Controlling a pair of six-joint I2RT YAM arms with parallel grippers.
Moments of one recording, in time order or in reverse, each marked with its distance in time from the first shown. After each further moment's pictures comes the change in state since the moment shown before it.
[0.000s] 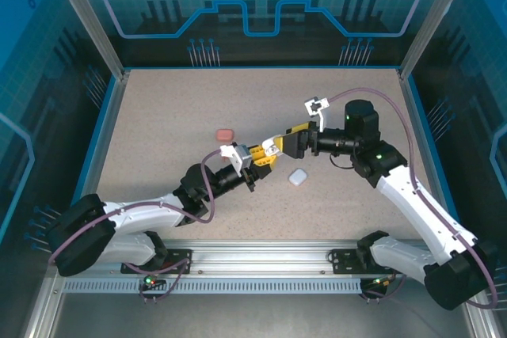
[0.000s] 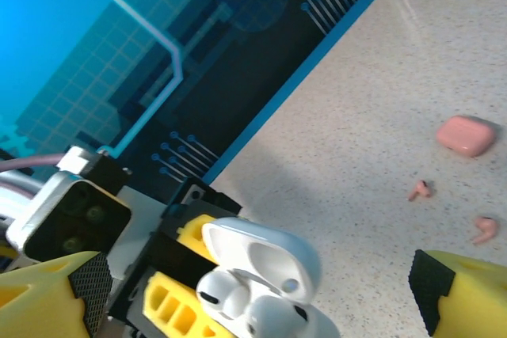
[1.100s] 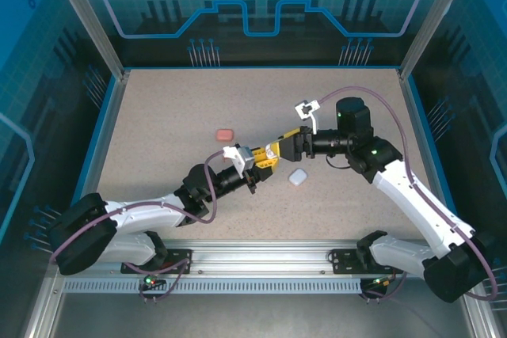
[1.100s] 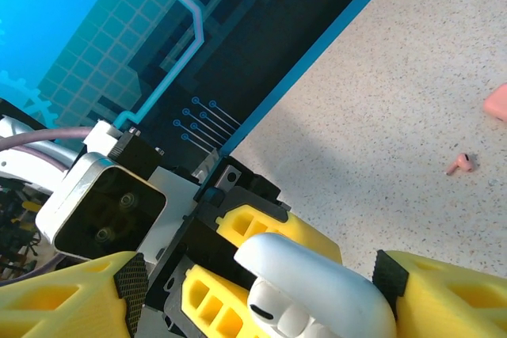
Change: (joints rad) left arm -0.006 0.011 0.000 -0.023 0.003 0.000; right arm 0.041 0.038 0.053 -0.100 -0.050 -0.048
